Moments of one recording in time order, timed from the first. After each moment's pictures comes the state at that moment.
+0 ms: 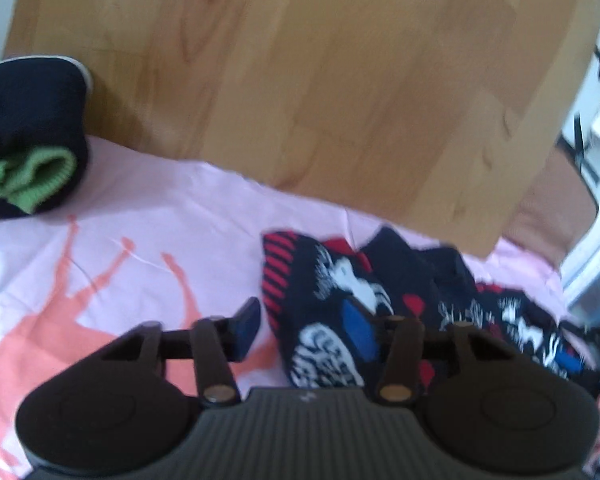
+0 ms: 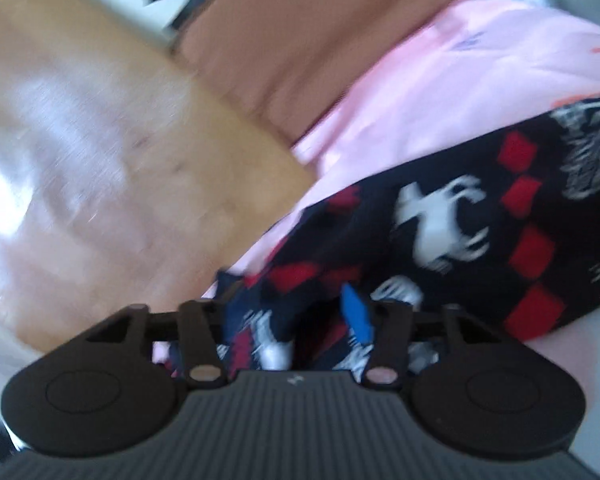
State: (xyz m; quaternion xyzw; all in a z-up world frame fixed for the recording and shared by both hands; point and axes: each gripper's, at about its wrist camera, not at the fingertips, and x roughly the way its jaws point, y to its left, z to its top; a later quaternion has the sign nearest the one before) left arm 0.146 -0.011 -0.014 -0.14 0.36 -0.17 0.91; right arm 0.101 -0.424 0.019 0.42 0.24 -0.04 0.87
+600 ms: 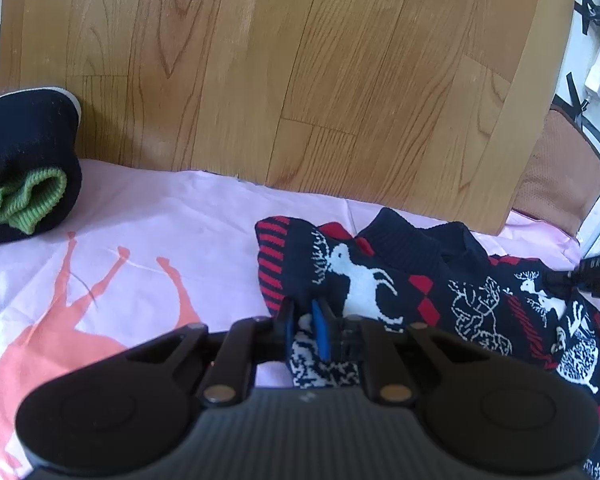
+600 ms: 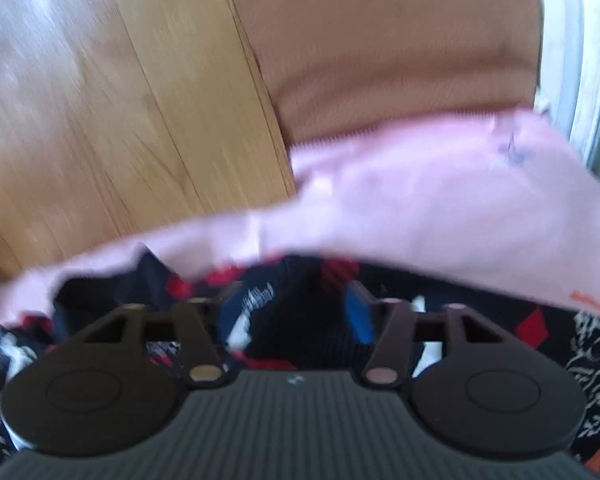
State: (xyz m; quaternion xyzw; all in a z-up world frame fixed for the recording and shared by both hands) left arm 0.141 -0.026 -0.012 -0.09 0.33 -0.15 0.93; right arm 0.195 -0.394 0.048 0.17 0.37 -0.09 0.91
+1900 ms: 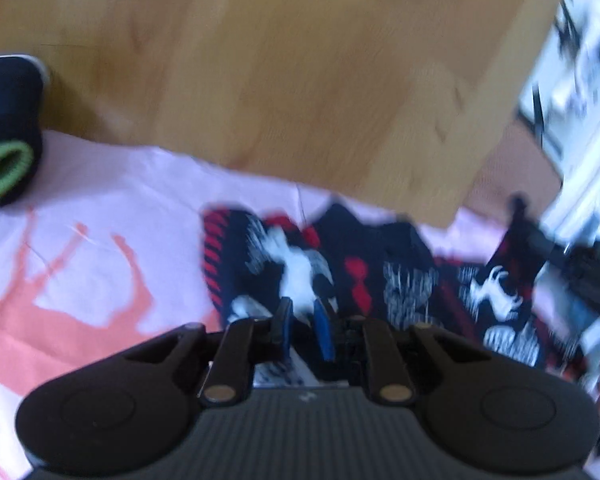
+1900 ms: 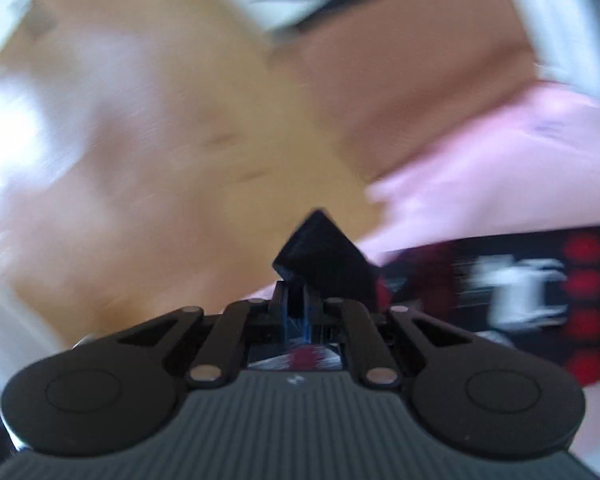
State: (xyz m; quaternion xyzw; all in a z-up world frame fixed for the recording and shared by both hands) left arm 0.138 -0.014 0.000 -0.16 0.34 -0.21 0.90; right arm 0.133 -0.328 0.085 0.27 0.23 0.07 0.93
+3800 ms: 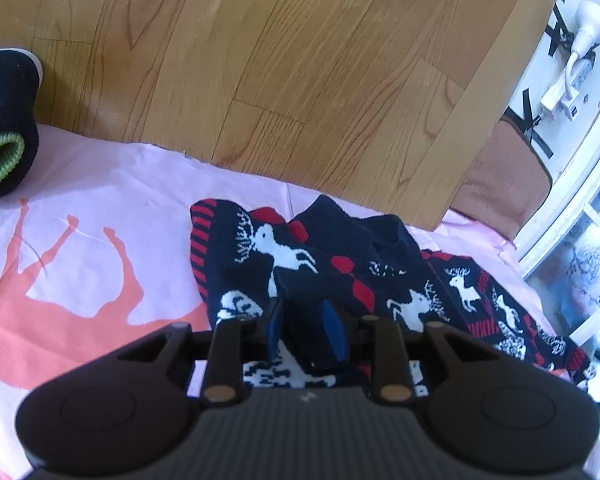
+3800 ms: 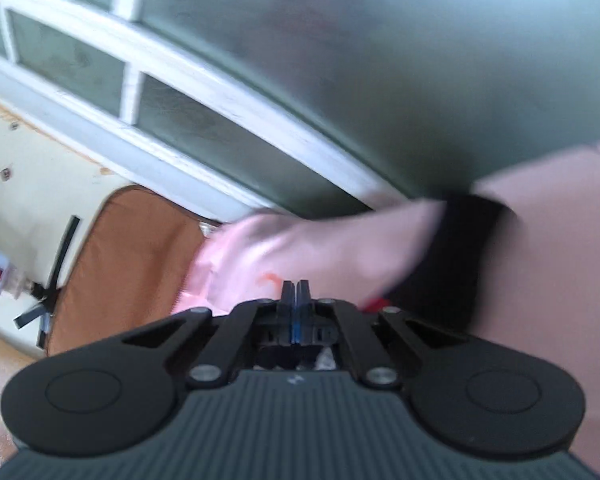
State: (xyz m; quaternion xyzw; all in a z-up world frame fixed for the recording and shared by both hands) left arm 0.128 -0.024 -0.009 -0.15 0.35 -0.23 0.89; right arm -0.067 -0.544 0.037 0.50 0.04 -0.31 0.81
